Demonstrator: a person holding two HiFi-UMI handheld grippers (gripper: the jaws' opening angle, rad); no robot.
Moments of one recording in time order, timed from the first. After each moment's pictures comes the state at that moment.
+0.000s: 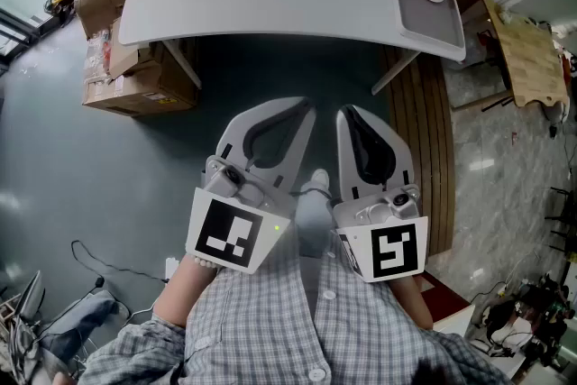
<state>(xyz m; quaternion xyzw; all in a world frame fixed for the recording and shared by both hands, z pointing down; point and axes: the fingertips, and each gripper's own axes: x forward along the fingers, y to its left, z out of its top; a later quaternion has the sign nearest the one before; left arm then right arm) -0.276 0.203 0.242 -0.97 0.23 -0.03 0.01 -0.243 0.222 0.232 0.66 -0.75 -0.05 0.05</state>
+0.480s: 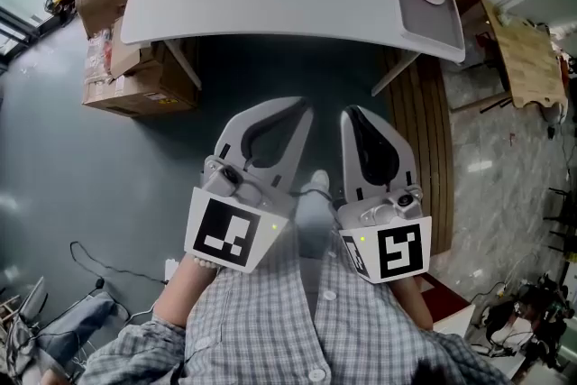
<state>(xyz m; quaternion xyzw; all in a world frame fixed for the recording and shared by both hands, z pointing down) -0.292 0.201 0.243 -0.97 0.23 -0.03 0.00 -0.252 0.224 0.226 0.66 -0.75 -0.05 0.03</state>
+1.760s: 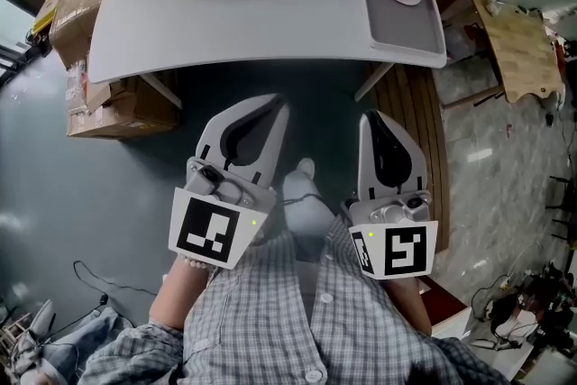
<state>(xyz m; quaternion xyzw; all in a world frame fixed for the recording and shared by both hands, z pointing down) -0.199 0.149 0.252 -0.97 0.24 -0.03 -0.02 -0.111 0.202 0.239 0.72 -0.69 -0.04 0.07</state>
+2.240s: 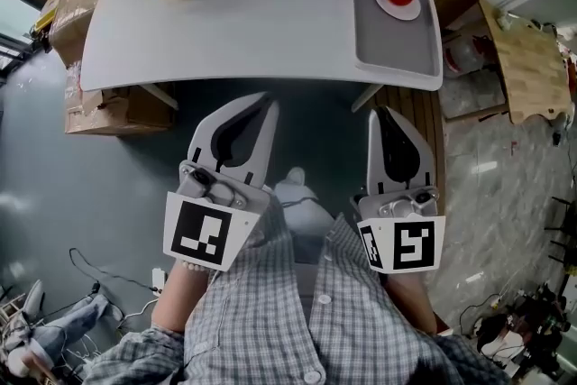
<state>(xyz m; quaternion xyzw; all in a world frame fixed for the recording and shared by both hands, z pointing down) -0.124 0.117 0.251 -0.95 0.29 -0.05 -0.03 -0.007 0.169 0.243 0.70 -0.71 -0.03 0.07</state>
